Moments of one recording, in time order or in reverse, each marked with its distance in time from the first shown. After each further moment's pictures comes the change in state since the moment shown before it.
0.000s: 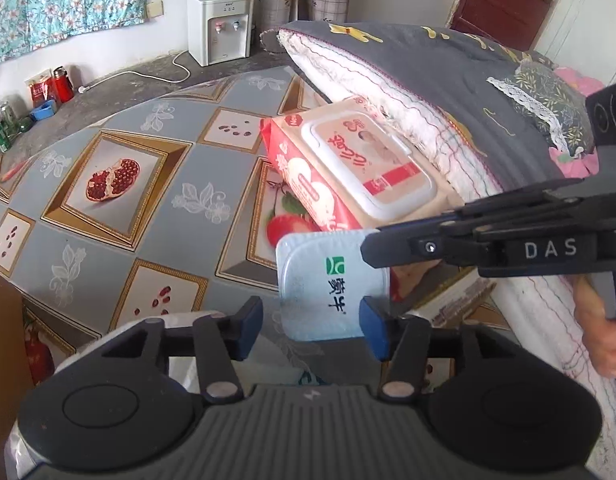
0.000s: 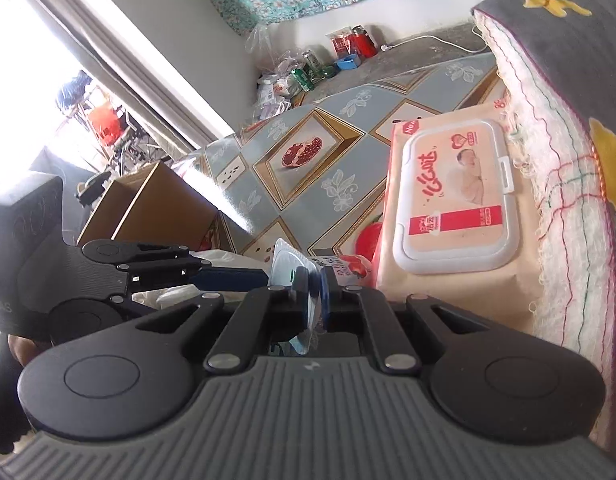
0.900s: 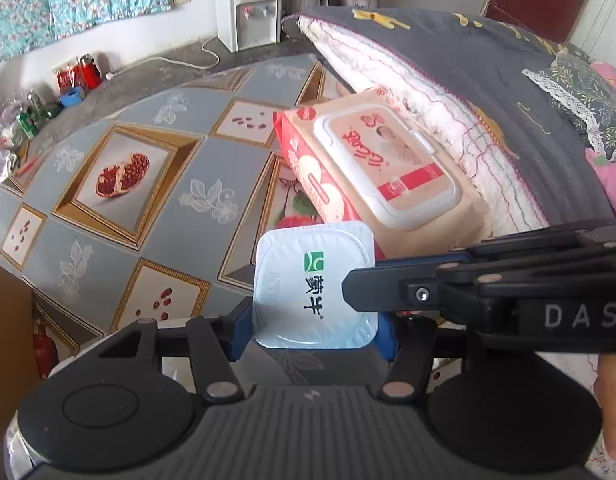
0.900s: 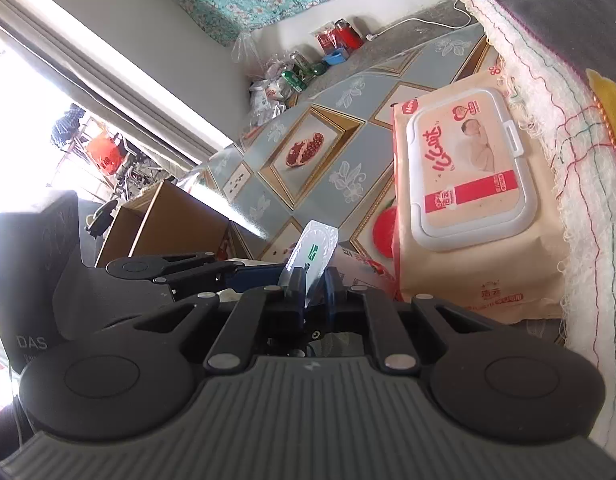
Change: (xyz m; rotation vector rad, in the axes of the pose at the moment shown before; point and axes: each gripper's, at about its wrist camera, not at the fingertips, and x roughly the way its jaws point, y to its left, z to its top) left arm 0.015 -0.019 0.015 -0.034 0.045 0.115; right arm 0.009 0.003 -0.005 0.135 -0.004 0.030
